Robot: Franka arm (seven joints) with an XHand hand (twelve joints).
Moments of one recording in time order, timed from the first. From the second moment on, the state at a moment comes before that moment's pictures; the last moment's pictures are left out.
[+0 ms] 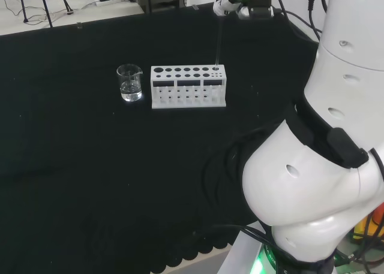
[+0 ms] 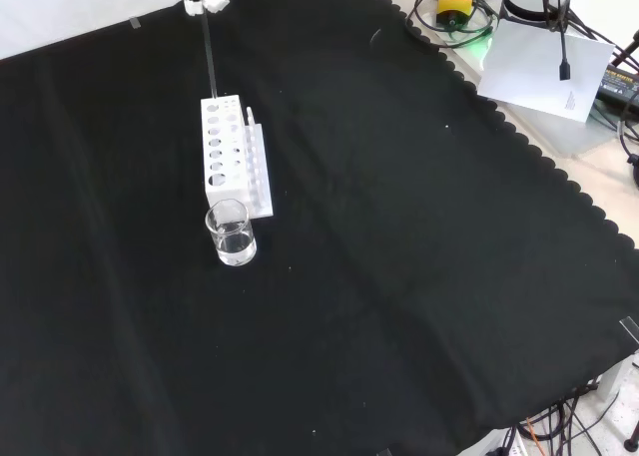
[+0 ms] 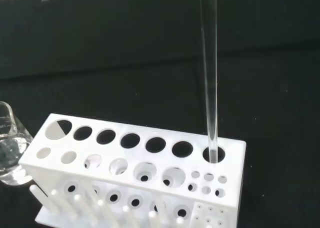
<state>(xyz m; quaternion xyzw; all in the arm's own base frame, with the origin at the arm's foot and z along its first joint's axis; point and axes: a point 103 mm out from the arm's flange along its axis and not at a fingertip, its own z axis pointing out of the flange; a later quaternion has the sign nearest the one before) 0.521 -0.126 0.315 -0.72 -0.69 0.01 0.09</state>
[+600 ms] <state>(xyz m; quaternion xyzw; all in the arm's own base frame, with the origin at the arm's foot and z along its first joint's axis) 0.534 -0.120 0.279 -0.71 -0.69 0.02 0.11</state>
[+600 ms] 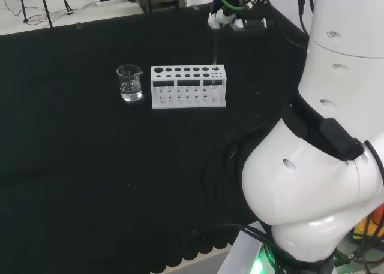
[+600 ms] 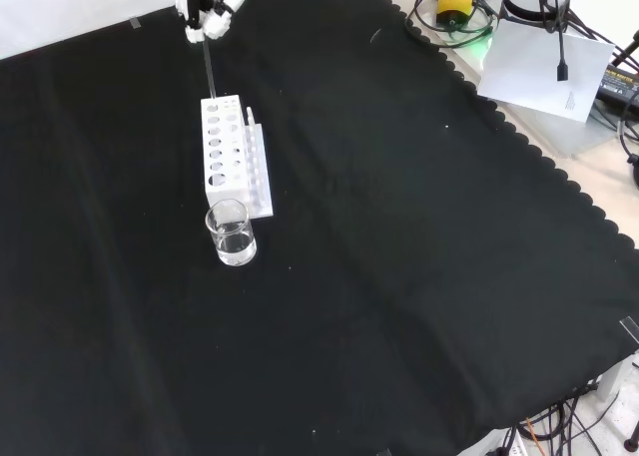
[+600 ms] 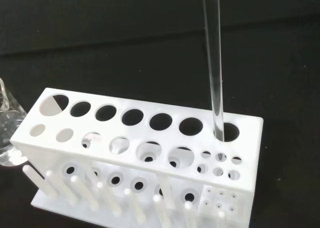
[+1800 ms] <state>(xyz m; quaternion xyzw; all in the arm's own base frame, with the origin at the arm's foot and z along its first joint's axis) 0.549 -0.124 0.260 -0.71 -0.70 0.05 0.12</state>
